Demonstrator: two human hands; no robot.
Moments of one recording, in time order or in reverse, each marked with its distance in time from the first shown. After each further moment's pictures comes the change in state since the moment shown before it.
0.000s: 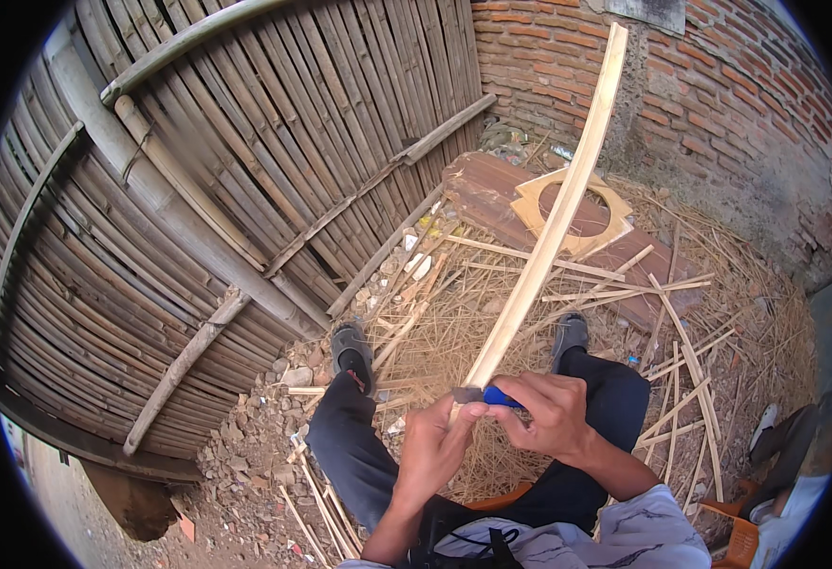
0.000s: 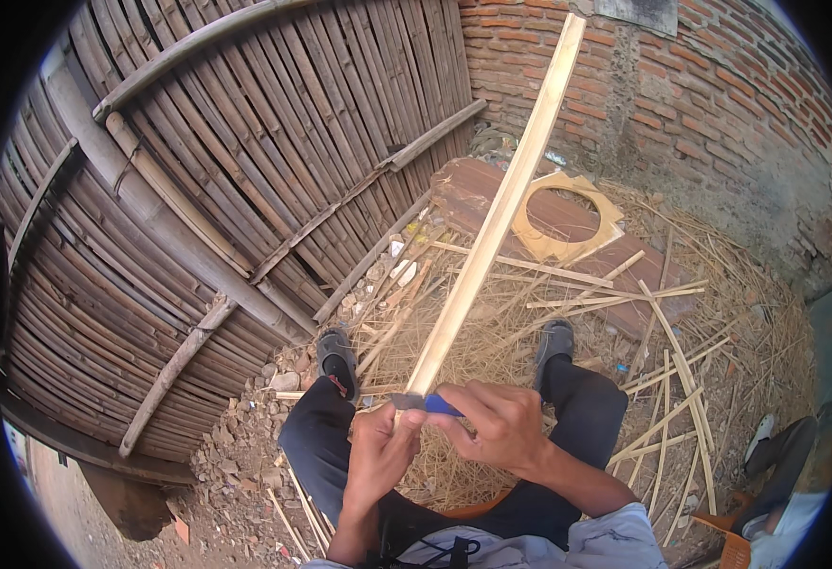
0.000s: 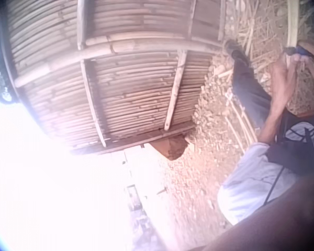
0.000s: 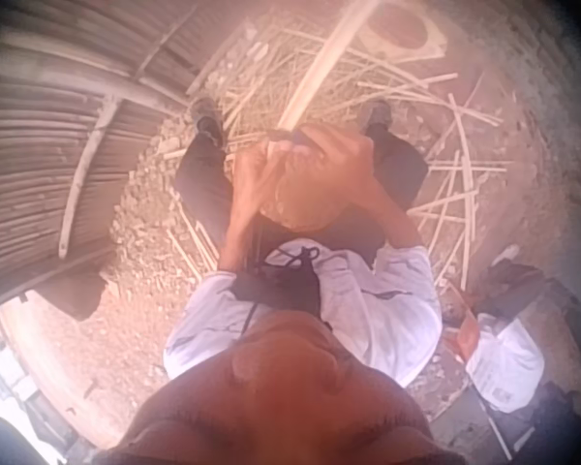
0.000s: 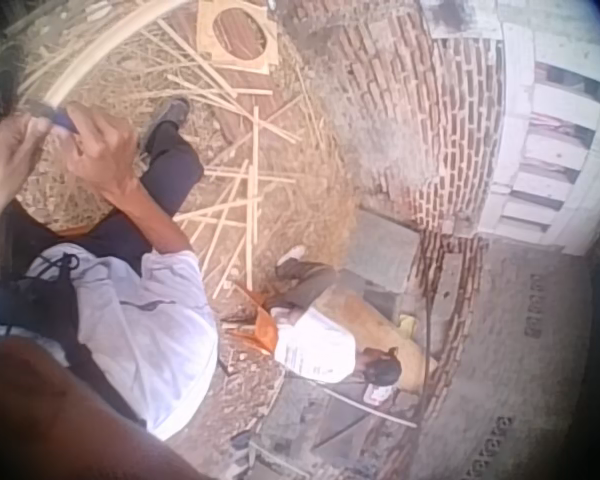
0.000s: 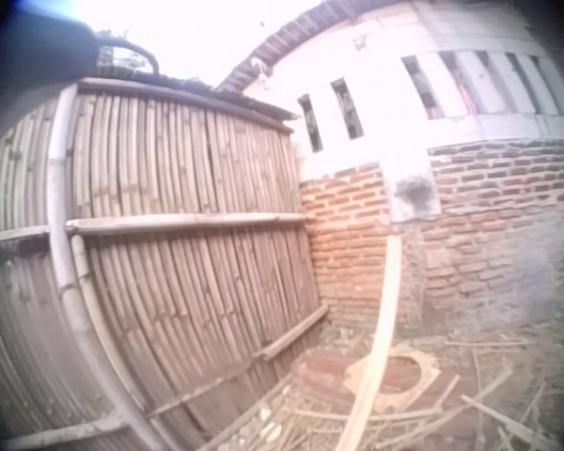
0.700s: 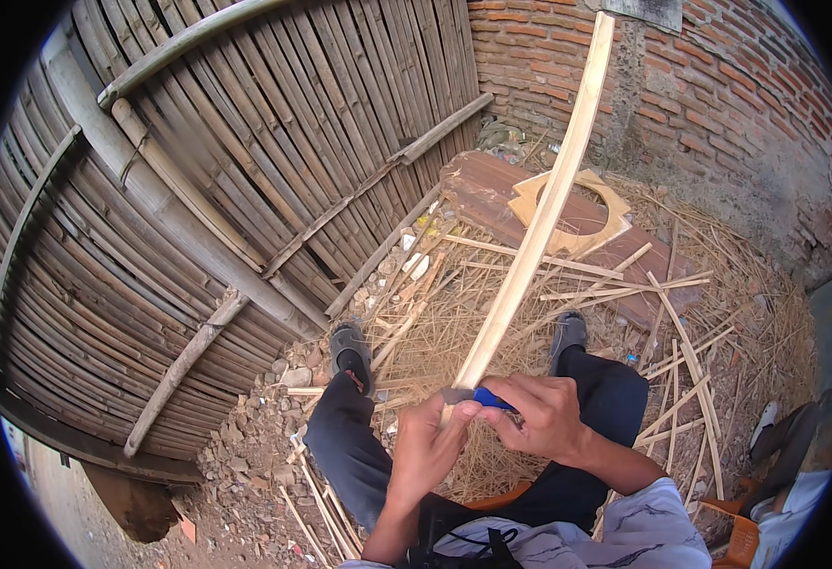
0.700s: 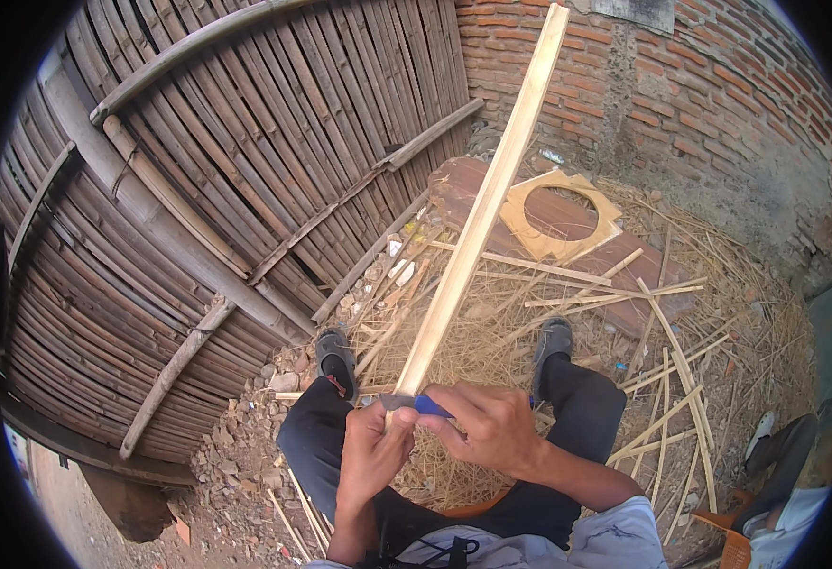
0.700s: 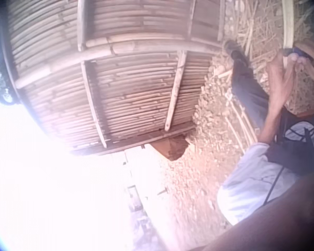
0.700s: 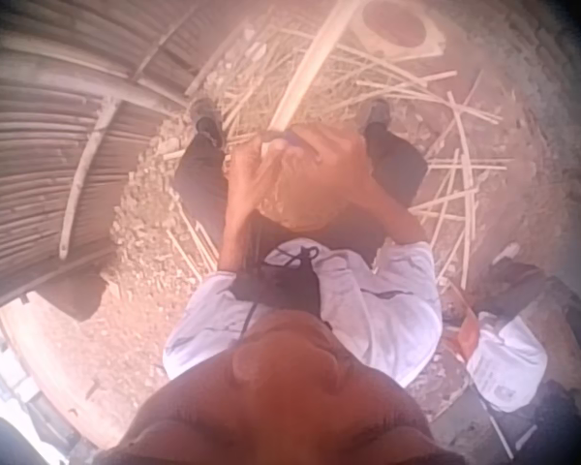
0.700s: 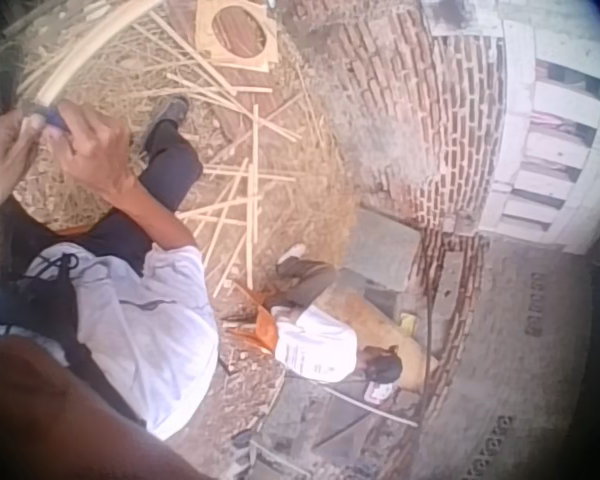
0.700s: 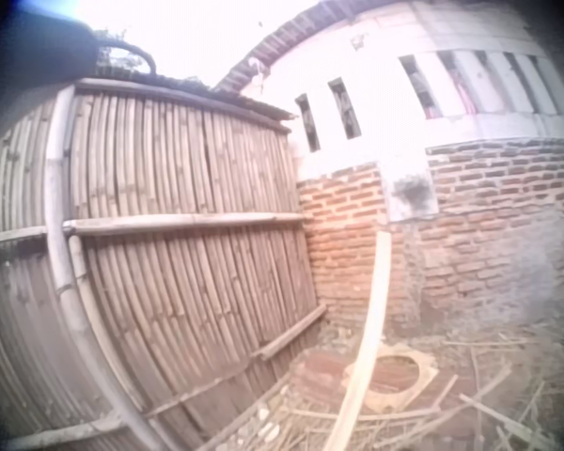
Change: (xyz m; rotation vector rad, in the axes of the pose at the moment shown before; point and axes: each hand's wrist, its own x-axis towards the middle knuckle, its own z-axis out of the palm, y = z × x) left_hand 0.001 0.005 -0.004 0.009 -0.001 0.010; right_hand 0.003 -0.004 -0.002 0.044 -0.077 0.005
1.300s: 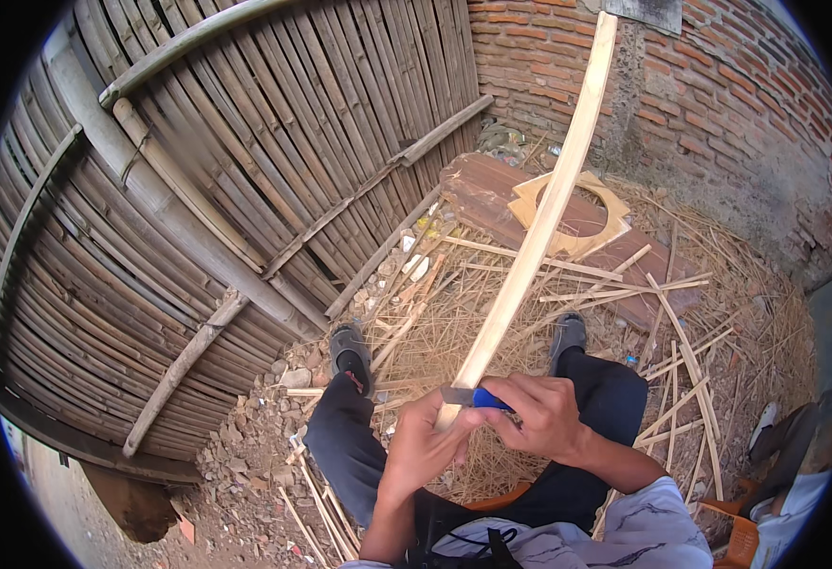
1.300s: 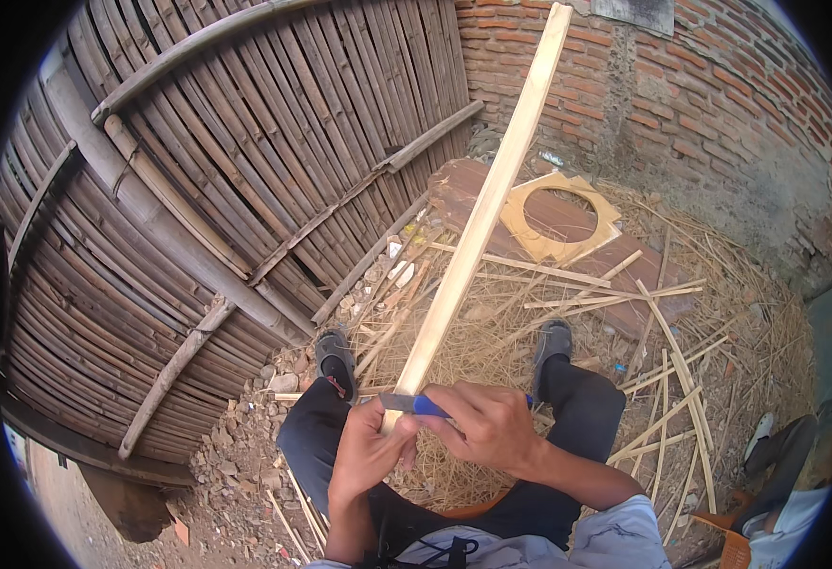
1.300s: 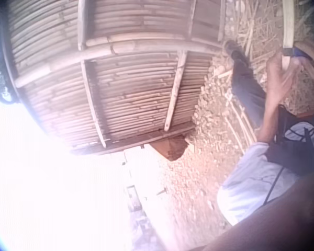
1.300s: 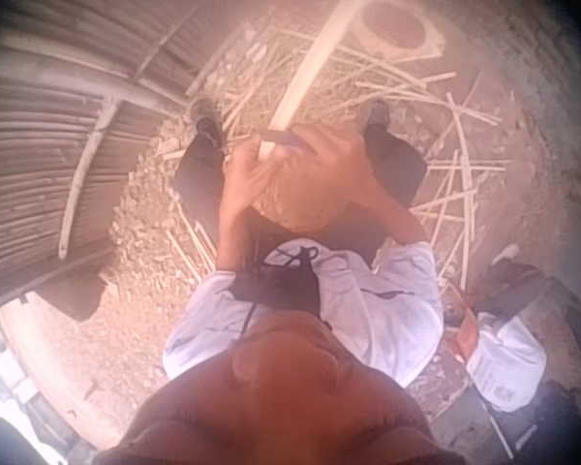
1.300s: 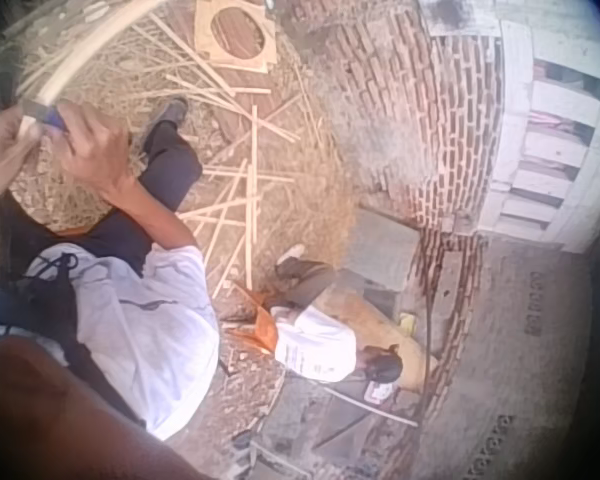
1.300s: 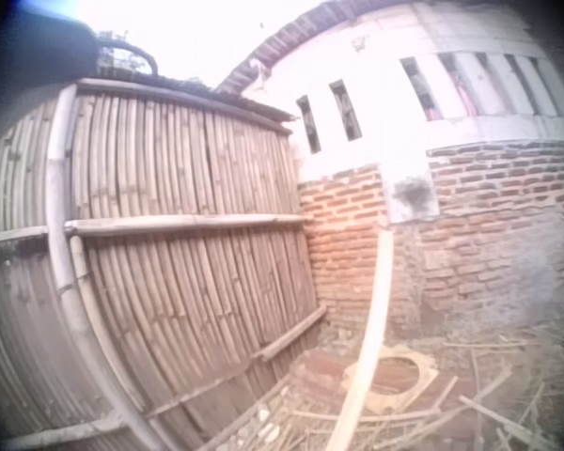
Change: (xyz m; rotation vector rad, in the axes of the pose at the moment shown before) left_hand 0.004 -0.008 -0.007 -0.247 -0.162 0.014; right_hand 0.000 0.001 0.001 0.001 0.004 -0.028
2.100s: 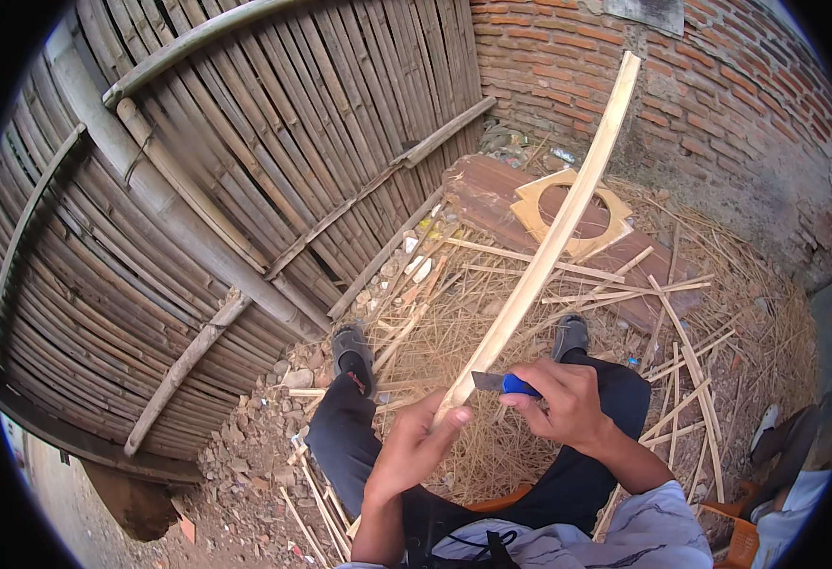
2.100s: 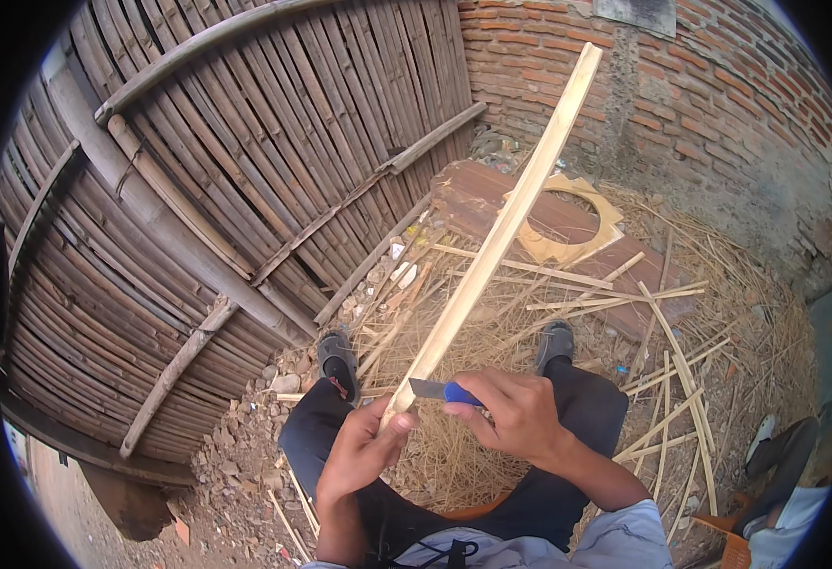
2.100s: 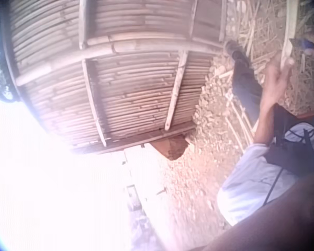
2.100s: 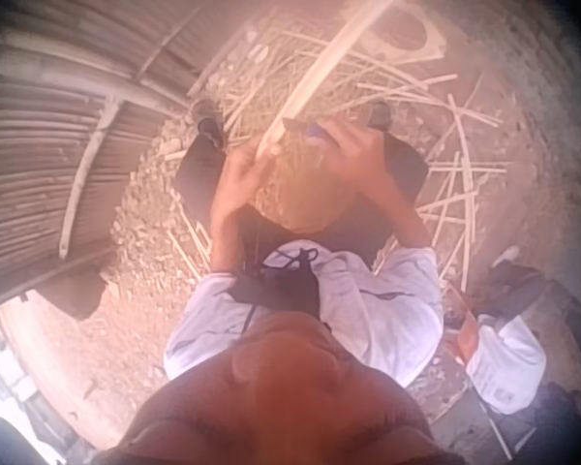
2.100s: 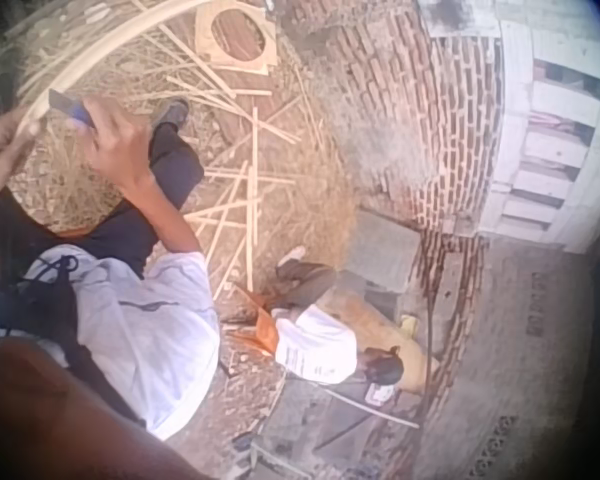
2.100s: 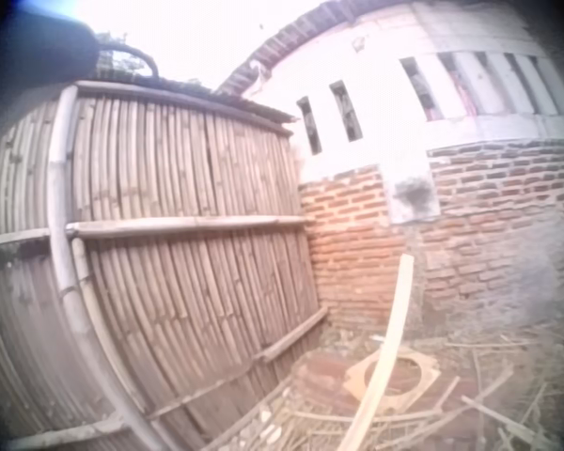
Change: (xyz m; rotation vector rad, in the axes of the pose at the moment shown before) left_hand -0.005 0.003 -0.016 0.114 -0.030 -0.137; right_hand -0.002 0.018 -0.020 -0.025 0.008 0.032
